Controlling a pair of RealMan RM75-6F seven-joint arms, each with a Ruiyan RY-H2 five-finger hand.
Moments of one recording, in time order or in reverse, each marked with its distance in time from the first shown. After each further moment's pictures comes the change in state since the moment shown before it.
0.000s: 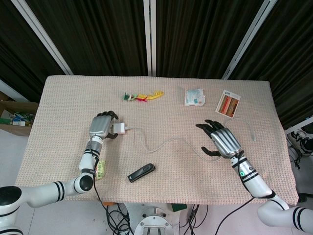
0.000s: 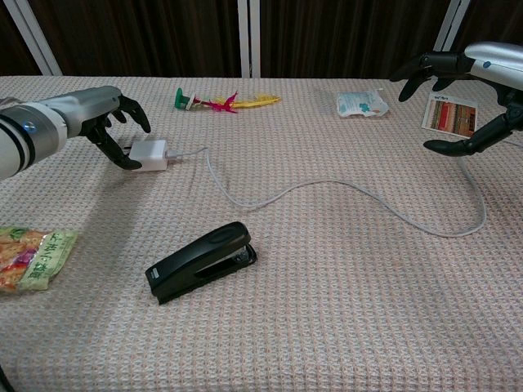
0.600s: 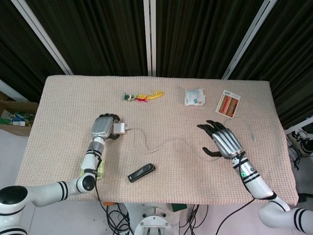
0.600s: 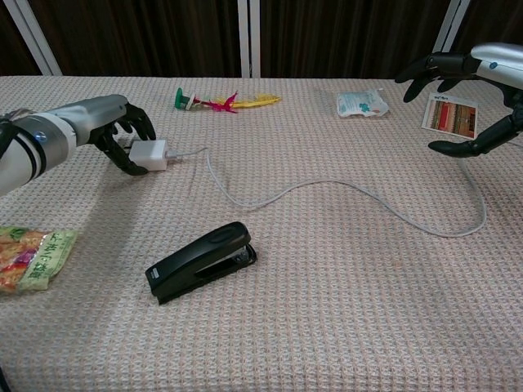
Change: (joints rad) left arm -0.014 -0.043 0.017 0.070 0.011 -0.010 -0.048; right arm -0.012 0.004 -0.002 -0.006 0.000 0.009 -0.002
